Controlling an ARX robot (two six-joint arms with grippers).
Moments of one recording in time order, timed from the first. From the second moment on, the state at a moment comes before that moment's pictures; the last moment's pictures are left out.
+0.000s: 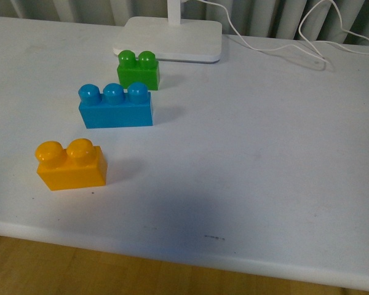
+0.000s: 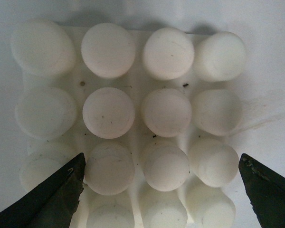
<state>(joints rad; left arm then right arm) 0.00 0.00 0.01 0.00 0.00 0.00 -0.39 1.83 1.06 -0.32 0.08 -0.16</state>
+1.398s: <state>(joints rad) 0.00 0.00 0.01 0.00 0.00 0.00 0.49 1.92 1.06 -0.25 0.25 0.63</state>
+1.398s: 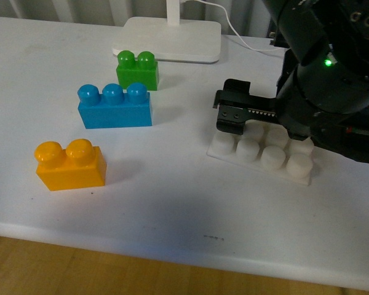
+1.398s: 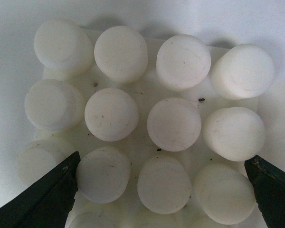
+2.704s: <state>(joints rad) 0.00 0.00 0.01 0.00 0.00 0.00 0.49 1.66 1.00 -0.26 0.22 0.51</state>
